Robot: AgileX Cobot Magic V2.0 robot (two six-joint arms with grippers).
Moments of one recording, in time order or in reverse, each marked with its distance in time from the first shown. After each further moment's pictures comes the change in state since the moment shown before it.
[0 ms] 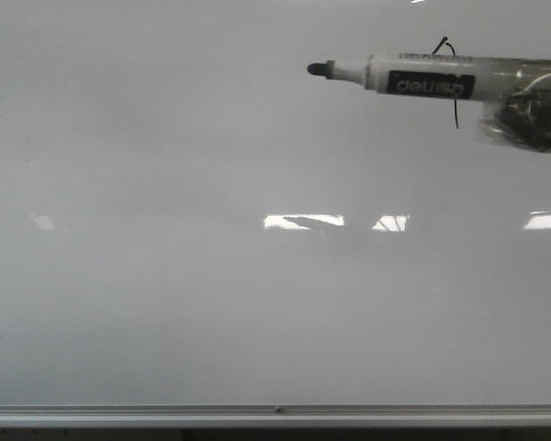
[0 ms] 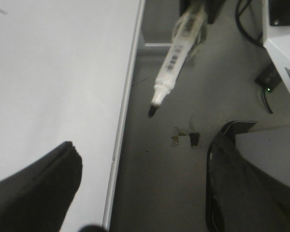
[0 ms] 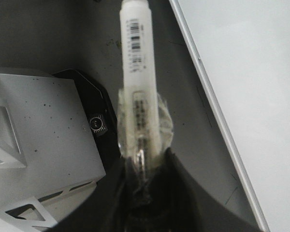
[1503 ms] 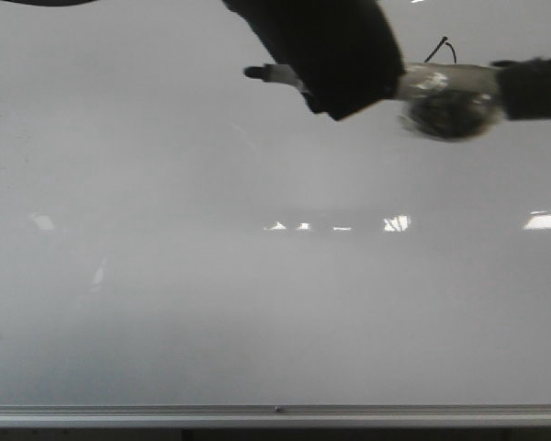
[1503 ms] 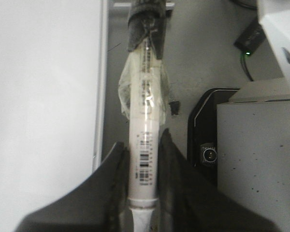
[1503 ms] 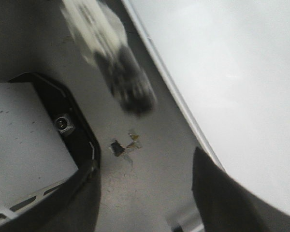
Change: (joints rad) left arm -0.077 0.259 -0.180 0.141 0.069 -0.180; right arm -0.099 -0.095 0.000 -0.167 -0.001 0.167
